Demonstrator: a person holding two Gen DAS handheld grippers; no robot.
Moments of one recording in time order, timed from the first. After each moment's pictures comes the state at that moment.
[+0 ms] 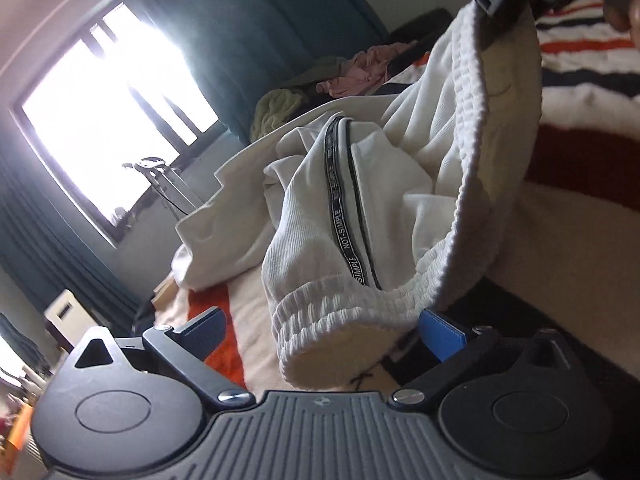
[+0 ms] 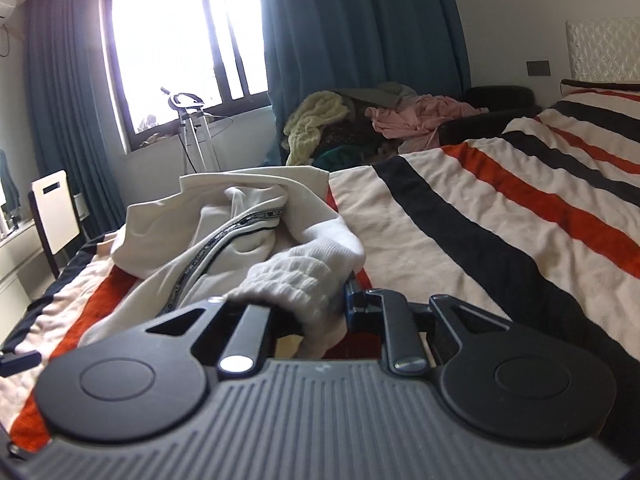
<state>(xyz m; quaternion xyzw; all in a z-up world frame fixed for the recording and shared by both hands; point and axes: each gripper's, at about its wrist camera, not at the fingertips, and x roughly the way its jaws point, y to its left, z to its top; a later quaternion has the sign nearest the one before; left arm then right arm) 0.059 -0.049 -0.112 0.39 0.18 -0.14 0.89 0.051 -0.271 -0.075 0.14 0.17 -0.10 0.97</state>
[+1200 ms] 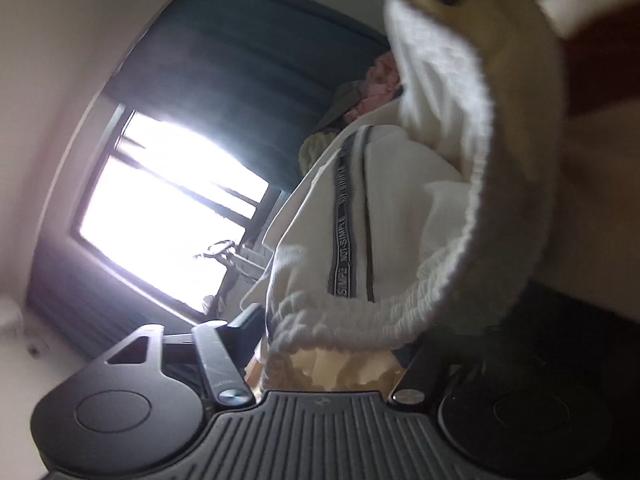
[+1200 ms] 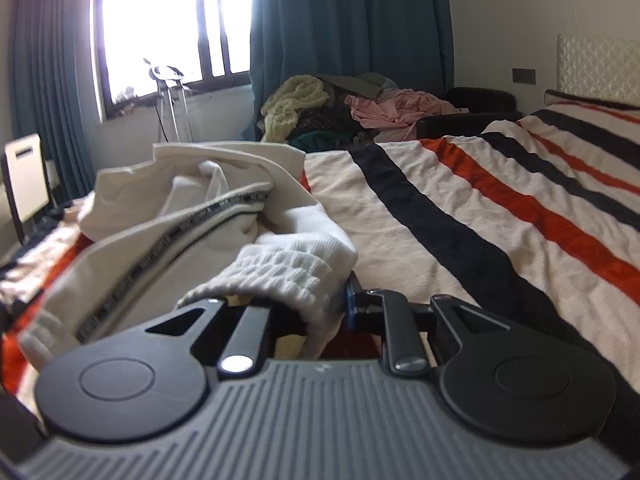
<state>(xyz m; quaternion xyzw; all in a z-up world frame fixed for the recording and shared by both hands) 0.118 -0.114 -0.172 0.52 0.04 -0.05 0.85 0.060 -0.261 -0.088 0.08 0.20 -0.15 0.96</state>
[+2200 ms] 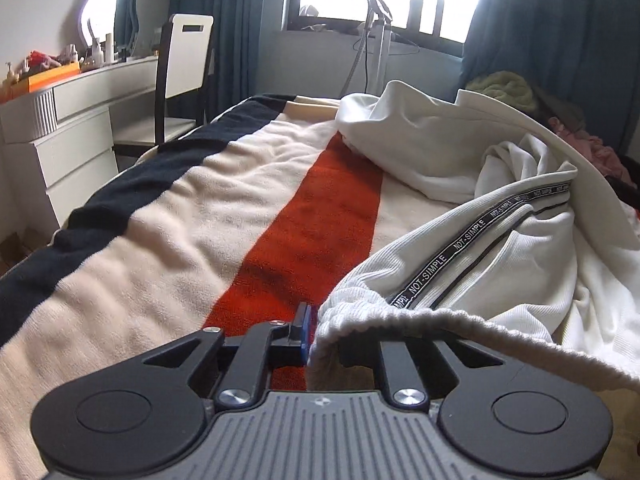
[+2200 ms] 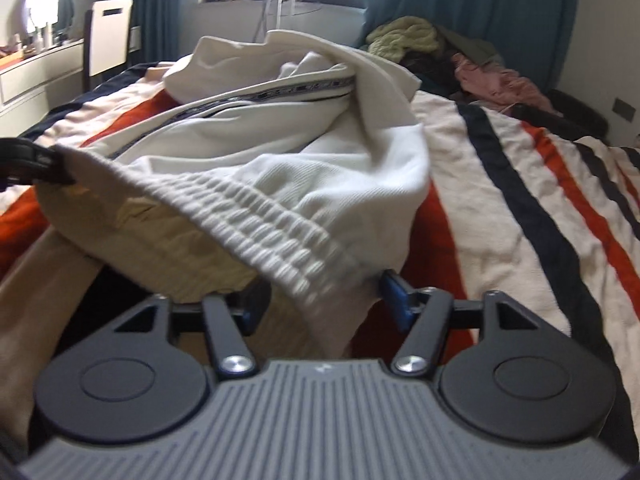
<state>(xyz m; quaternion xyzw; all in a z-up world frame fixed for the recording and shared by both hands) 0.100 0.095 -0.082 -0.05 0.32 0.07 0.94 0.064 -0.198 -0.115 -0.05 0.32 -0.01 0.95</state>
